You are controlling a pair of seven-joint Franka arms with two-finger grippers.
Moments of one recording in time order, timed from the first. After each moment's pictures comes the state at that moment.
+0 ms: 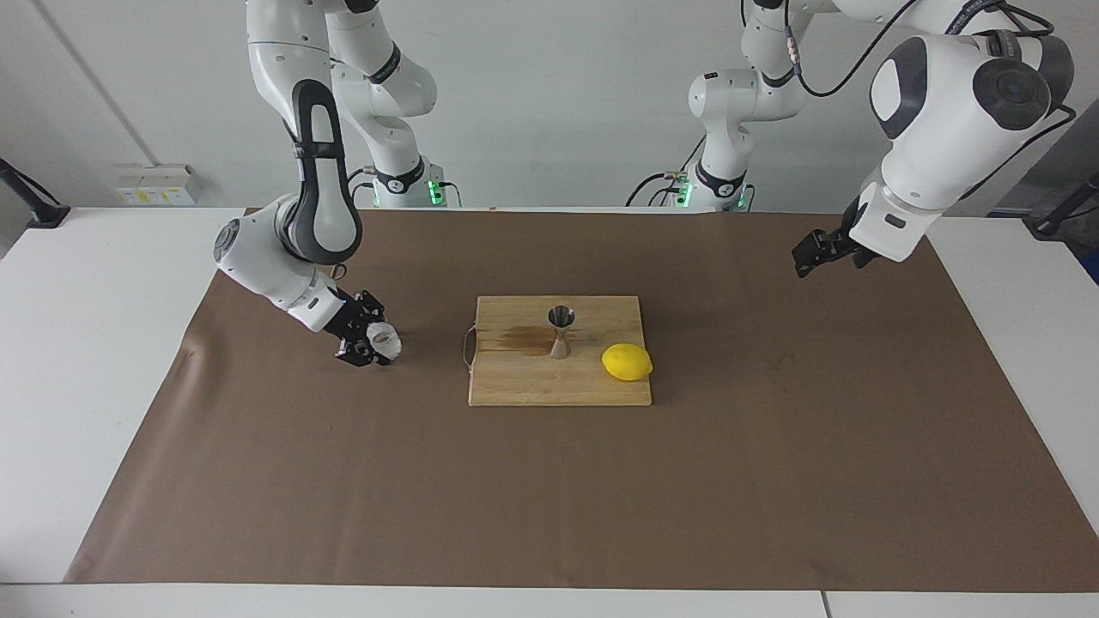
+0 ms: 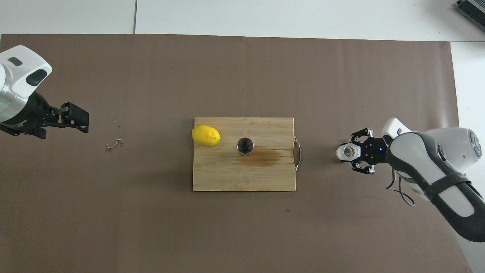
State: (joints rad) left arm -0.02 0.06 -0.09 -1.60 0.00 1.52 -0.19; right arm -0.05 0.19 -0.02 -2.27 0.73 2.30 -2.15
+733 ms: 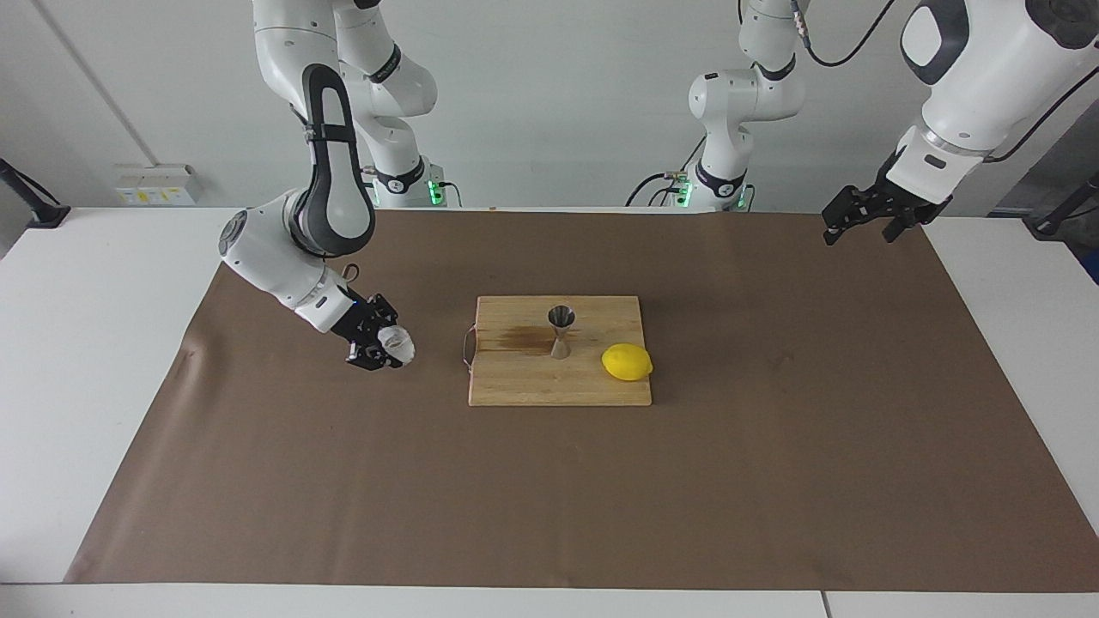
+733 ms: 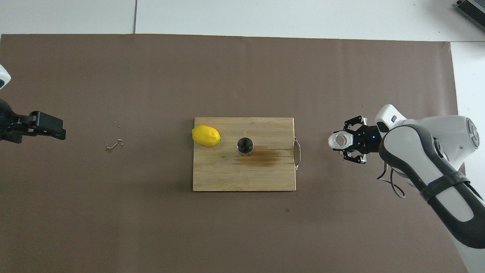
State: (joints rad) left arm 0.01 -0.02 -0.06 -1.62 -0.03 1.50 -0.06; right arm -0.04 0.17 0.05 -2.19 0.74 2.30 -1.99
